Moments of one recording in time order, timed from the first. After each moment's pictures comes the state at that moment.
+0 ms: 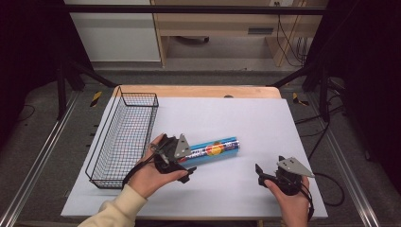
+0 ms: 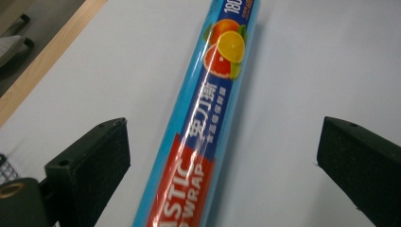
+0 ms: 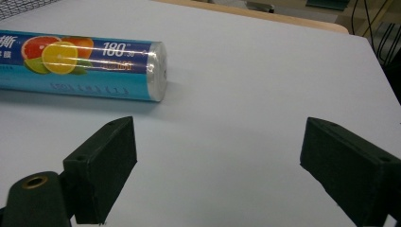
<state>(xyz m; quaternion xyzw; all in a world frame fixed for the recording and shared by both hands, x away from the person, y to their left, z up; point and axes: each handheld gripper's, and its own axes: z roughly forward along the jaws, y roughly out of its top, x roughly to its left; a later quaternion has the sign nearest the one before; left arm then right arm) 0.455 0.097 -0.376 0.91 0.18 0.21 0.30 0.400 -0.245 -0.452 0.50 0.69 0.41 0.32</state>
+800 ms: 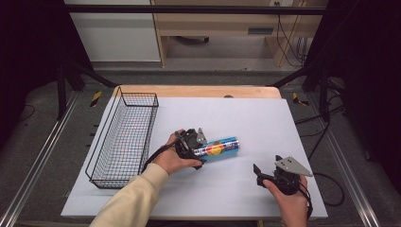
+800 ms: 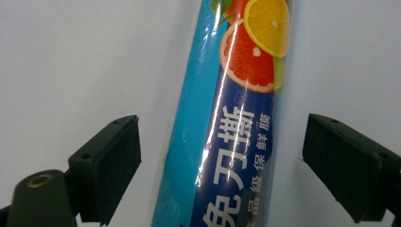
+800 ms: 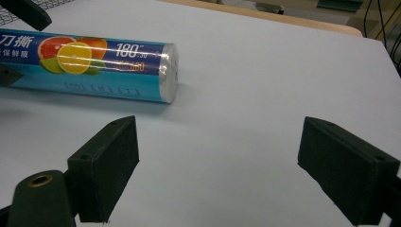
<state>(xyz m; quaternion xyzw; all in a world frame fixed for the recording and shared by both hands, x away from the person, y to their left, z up) 0.523 0.060 -0.432 0.94 0.17 0.15 0.25 0.402 -0.242 -0.451 0.48 0.70 0.42 0.31</state>
